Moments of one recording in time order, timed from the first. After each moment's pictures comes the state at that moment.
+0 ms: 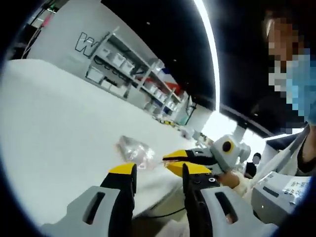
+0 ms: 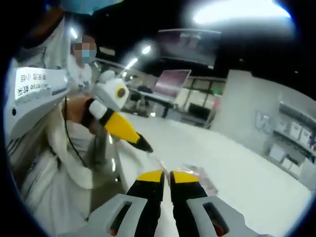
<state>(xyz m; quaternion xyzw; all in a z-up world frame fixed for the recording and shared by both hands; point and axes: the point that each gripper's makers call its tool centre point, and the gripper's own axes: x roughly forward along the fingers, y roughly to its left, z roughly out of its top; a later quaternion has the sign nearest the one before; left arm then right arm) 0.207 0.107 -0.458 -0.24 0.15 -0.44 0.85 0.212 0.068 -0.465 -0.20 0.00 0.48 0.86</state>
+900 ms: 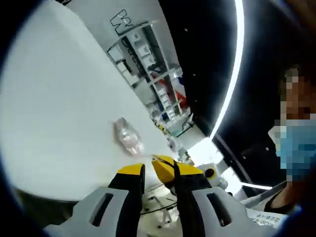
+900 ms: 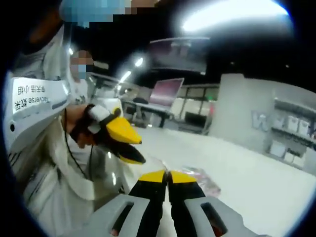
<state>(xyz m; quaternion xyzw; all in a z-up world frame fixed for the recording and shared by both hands) 0.197 0.094 -0.460 -0.43 0.22 -0.41 0.78 0.212 0.066 -0.462 -0.13 -0.03 0.47 0.87</state>
